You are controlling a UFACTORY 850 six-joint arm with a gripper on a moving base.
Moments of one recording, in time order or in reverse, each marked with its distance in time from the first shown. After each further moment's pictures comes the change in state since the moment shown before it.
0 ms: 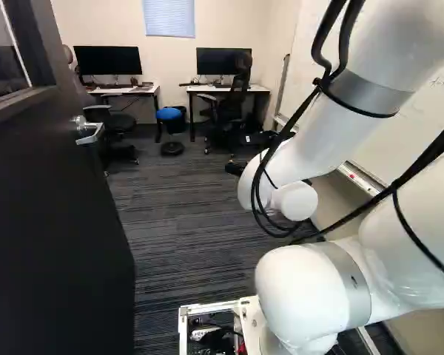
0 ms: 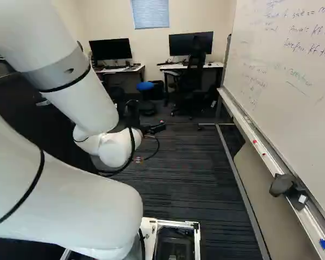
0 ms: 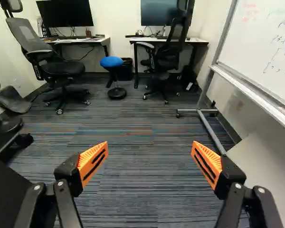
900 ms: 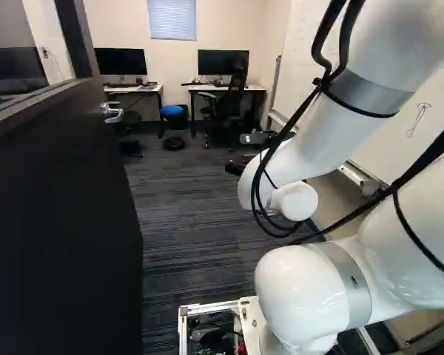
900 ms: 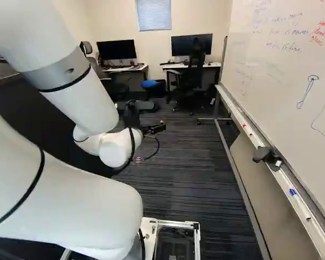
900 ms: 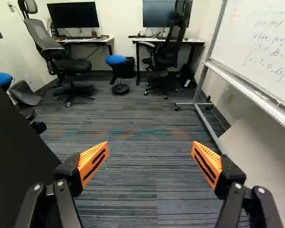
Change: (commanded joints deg) arm 0.0 0.0 0.0 0.0 0.0 0.0
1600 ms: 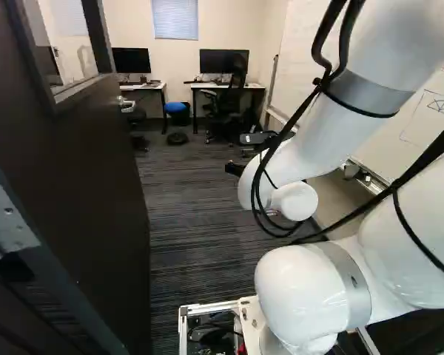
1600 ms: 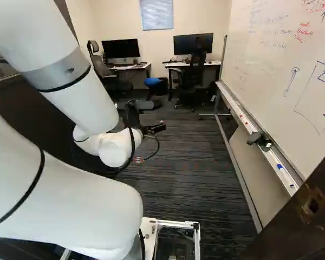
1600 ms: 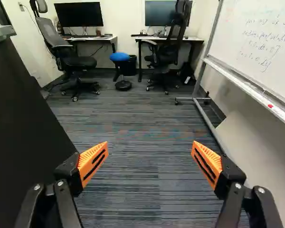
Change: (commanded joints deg) arm 0.0 0.0 0.0 0.0 0.0 0.0
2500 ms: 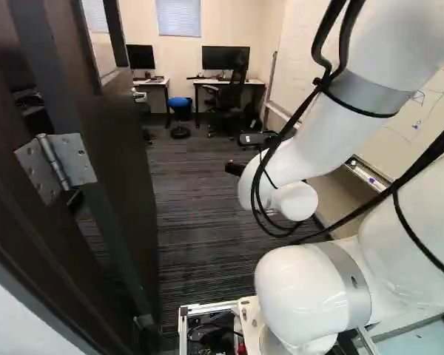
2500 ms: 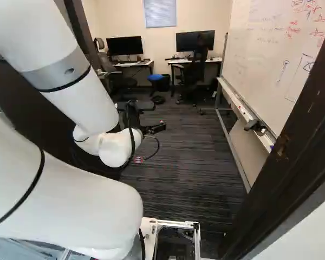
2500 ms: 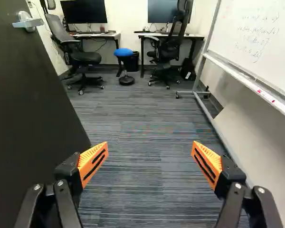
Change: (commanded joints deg) arm 0.0 0.0 0.0 0.0 0.0 0.0
